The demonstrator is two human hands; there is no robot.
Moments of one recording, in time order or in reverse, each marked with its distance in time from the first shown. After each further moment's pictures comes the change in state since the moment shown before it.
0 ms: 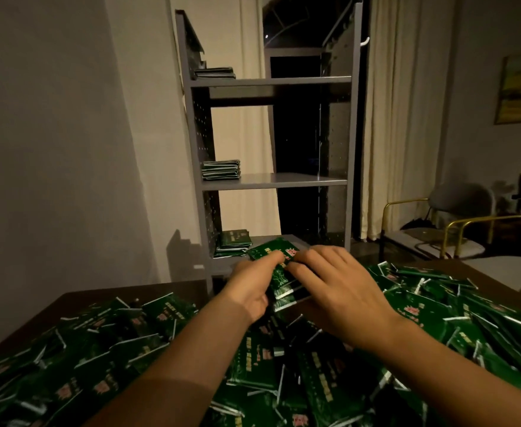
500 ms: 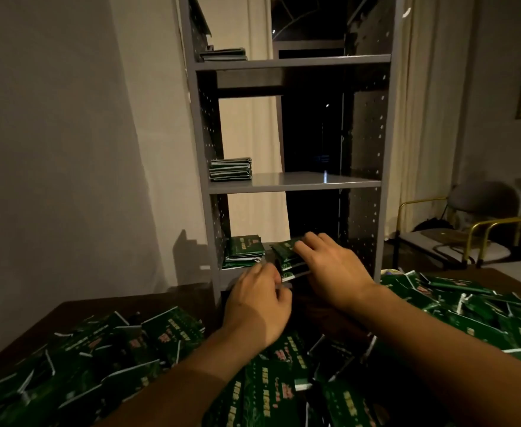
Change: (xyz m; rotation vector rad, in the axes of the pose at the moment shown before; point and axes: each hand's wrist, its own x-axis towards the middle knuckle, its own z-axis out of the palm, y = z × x) left_hand 0.019 0.002 -0.036 1.230 0.088 0.612; right_hand 0.073 0.039 0.088 0.123 -0.224 0.244
